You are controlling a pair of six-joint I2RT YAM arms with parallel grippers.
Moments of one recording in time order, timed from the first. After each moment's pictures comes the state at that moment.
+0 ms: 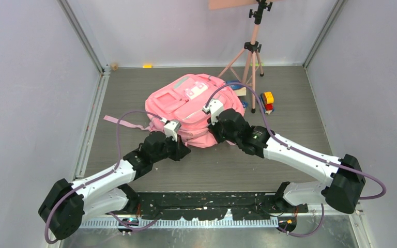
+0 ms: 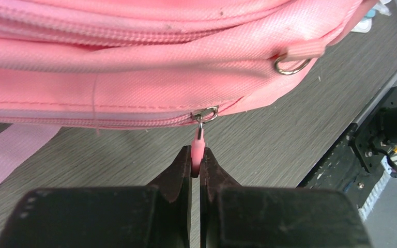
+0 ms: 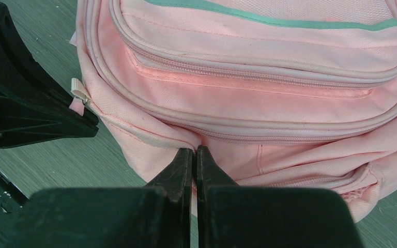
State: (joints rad) left arm -0.71 1.00 0.42 0.12 0.15 -0.44; right arm 0.90 1.26 0.98 -0.28 0.18 0.05
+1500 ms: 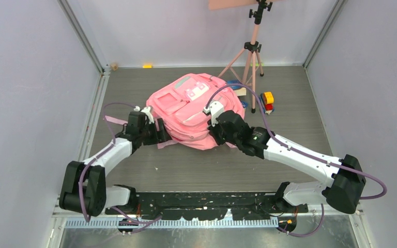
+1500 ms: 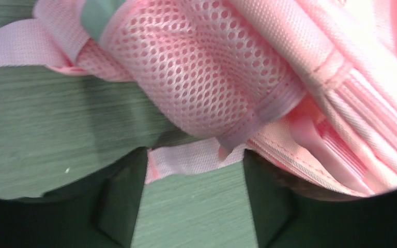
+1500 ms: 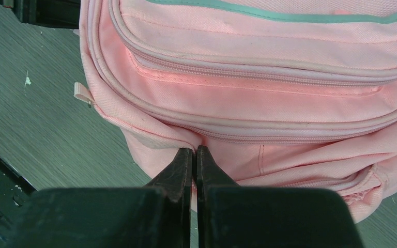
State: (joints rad) left arm -0.21 1.29 0.58 -0.11 0.26 -0.39; right arm 0.92 1.25 0.97 -0.32 0.19 0.10
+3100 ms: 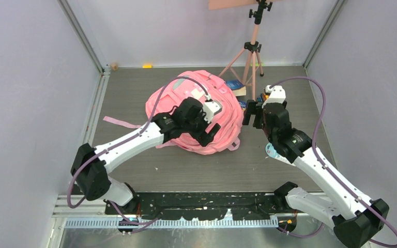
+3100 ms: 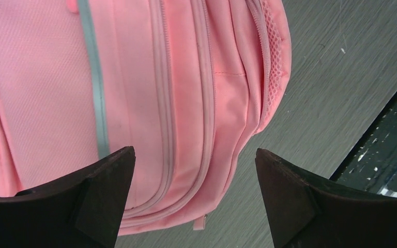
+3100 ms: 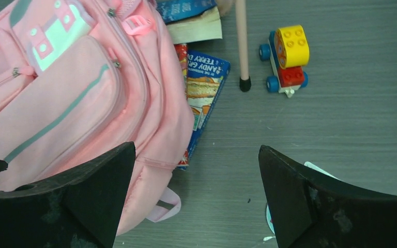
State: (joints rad) left arm -0.83 1.44 1.20 -0.48 0.11 0.03; right arm 0.56 0.94 0.90 -0.39 0.43 0.31
